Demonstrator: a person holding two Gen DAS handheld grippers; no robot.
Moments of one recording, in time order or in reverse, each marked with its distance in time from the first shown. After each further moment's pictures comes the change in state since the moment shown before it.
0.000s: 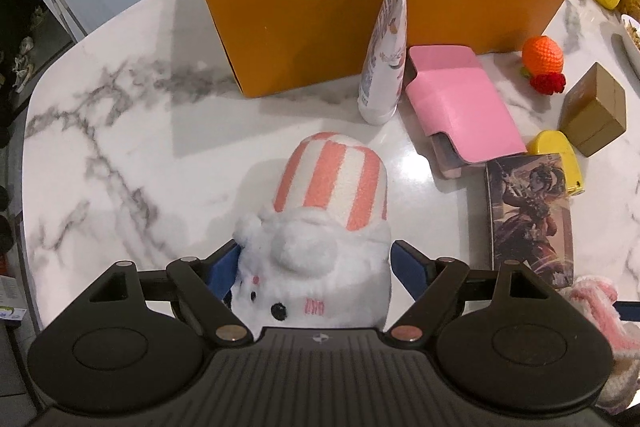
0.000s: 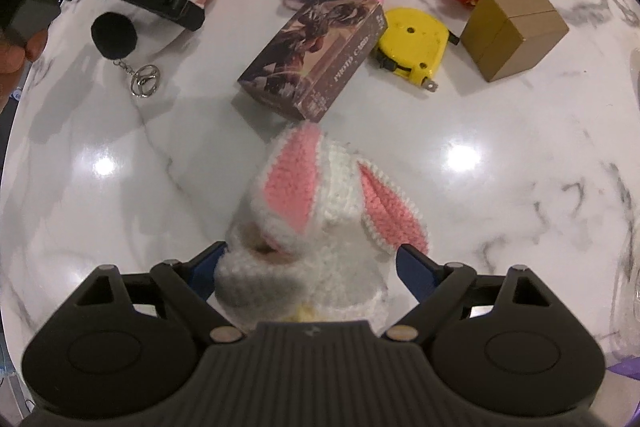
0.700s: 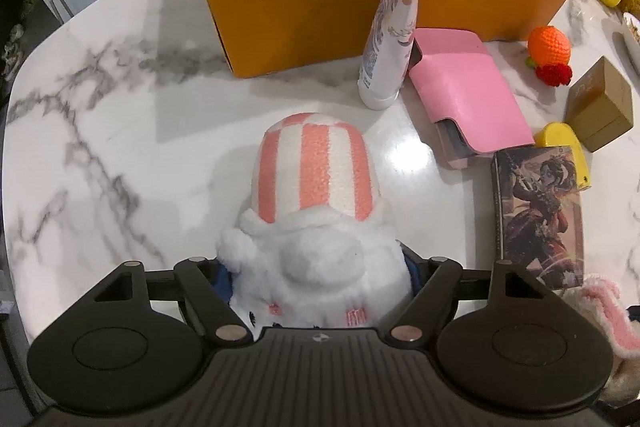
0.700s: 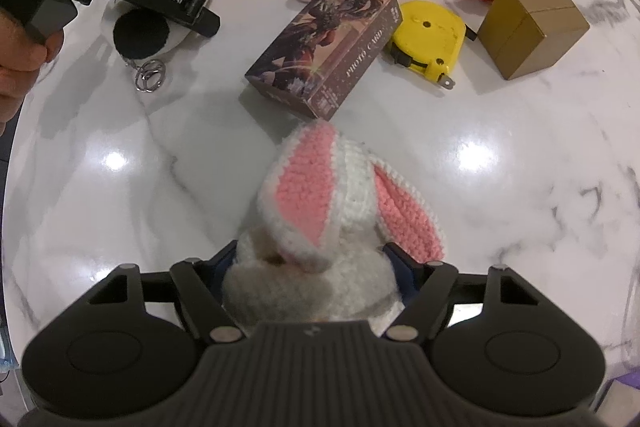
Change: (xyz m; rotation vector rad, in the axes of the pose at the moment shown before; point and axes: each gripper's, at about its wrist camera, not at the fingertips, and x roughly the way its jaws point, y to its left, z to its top) left arm 0.016 0.005 -0.007 -0.005 0.019 -0.059; right arm 0.002 -0.005 -0.003 -0.016 0.020 0.053
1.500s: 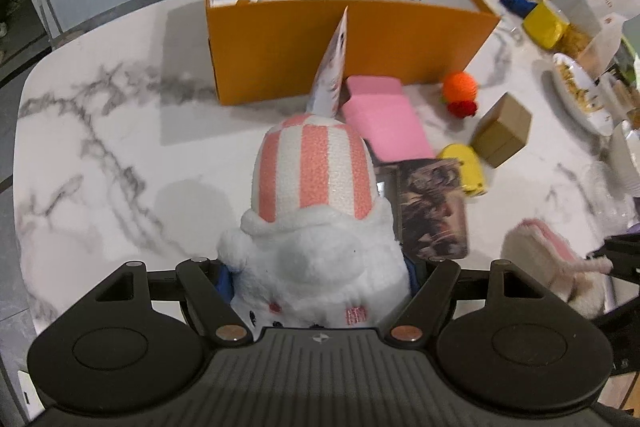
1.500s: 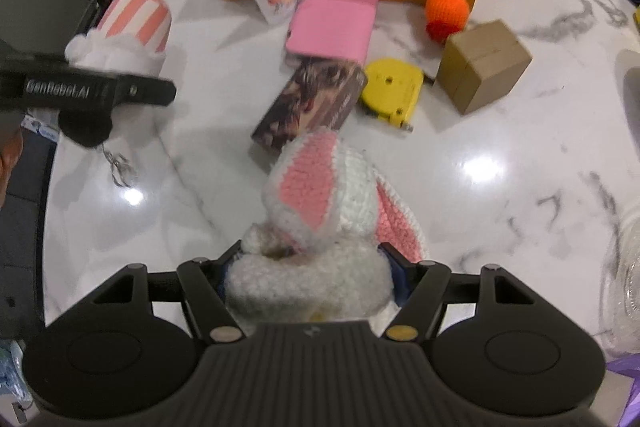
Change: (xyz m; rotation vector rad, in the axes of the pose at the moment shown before) left arm -0.085 -0.002 -0.020 0.014 -0.114 -0.150; right arm -0.058 -0.019 0.016 0.050 -0.086 0.074
